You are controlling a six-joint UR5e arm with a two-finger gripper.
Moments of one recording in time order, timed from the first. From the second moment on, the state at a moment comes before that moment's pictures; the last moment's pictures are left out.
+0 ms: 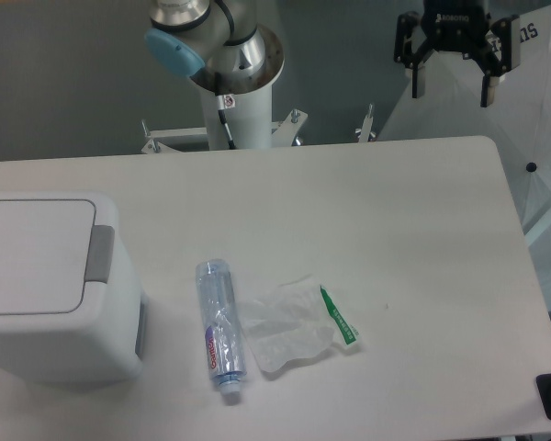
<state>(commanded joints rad) 2.98 -1.46 -1.66 -1.16 1.17 1.59</state>
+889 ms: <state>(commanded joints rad) 2.75 -1.46 -1.63 -1.14 1.15 1.00</state>
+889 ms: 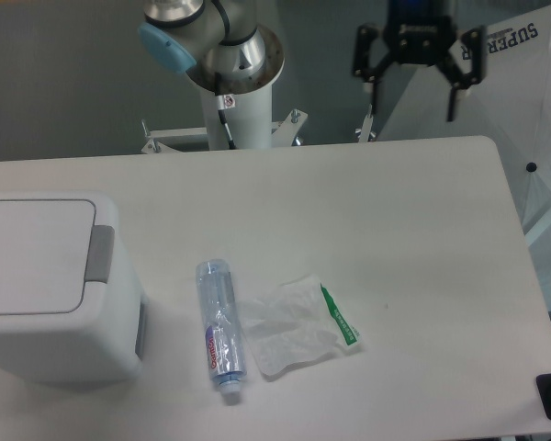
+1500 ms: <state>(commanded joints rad) 2.50 -1.53 -1.63 -1.01 1.15 0.41</state>
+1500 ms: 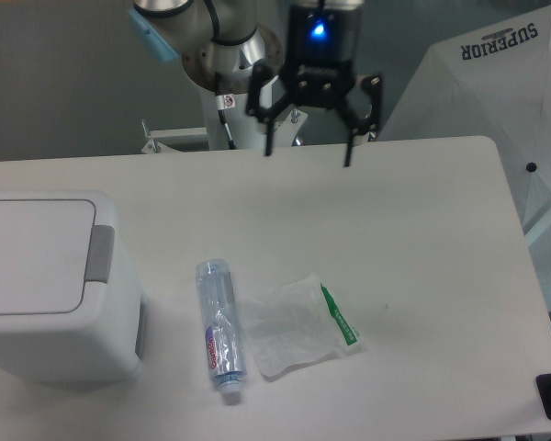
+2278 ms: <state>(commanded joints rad) 2.29 -1.67 -1.63 -0.89 1.14 0.17</state>
